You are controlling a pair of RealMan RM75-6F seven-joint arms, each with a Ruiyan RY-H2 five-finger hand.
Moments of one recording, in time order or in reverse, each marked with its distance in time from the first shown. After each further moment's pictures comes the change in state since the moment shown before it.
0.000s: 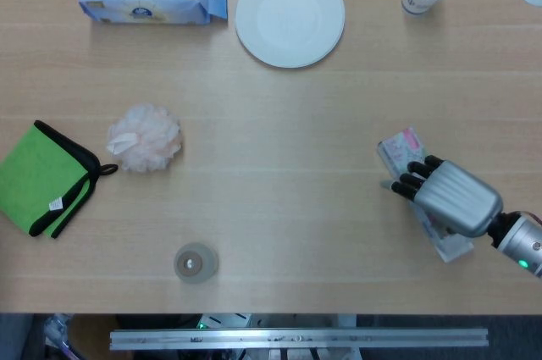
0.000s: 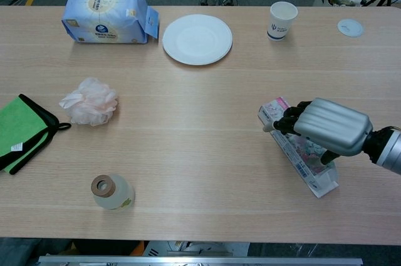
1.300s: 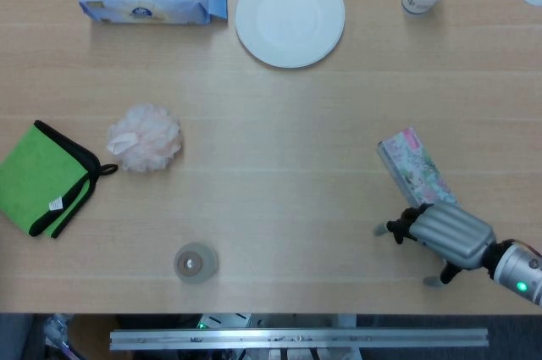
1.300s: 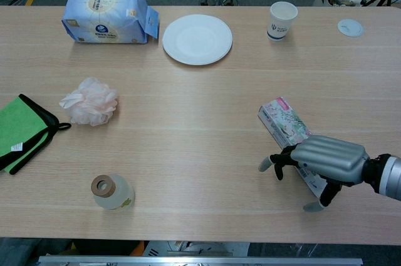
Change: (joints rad) left arm 0.005 0.003 -0.003 -0.002 -0.008 0.003 -0.007; right arm 0.033 0.100 -0.064 -0.247 0.091 -0.217 0.257
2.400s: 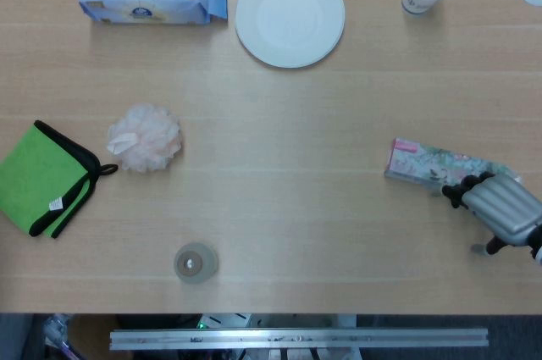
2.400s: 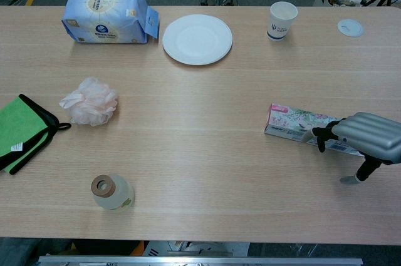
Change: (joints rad) left arm -0.001 -0.003 -0.001 -0.009 -0.006 -0.005 0.016; right arm -0.090 0.091 0.059 0.006 0.159 0.024 -0.175
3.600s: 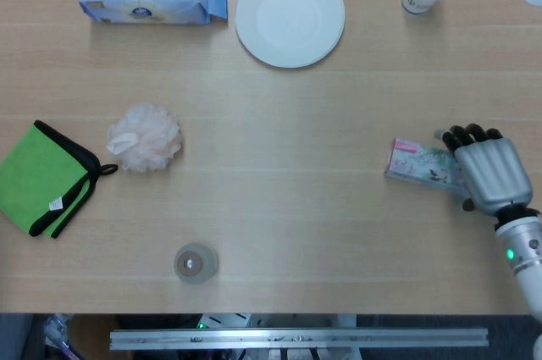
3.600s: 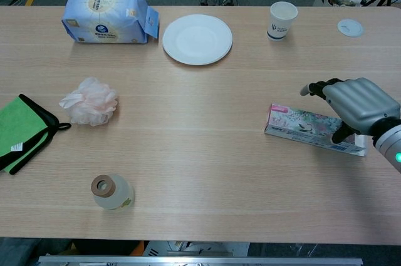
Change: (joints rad) left arm -0.001 -0.006 0.005 0.048 -0.003 -0.021 -0.057; right arm -0.103 -0.241 0.226 -0.187 0.496 0.287 -0.709
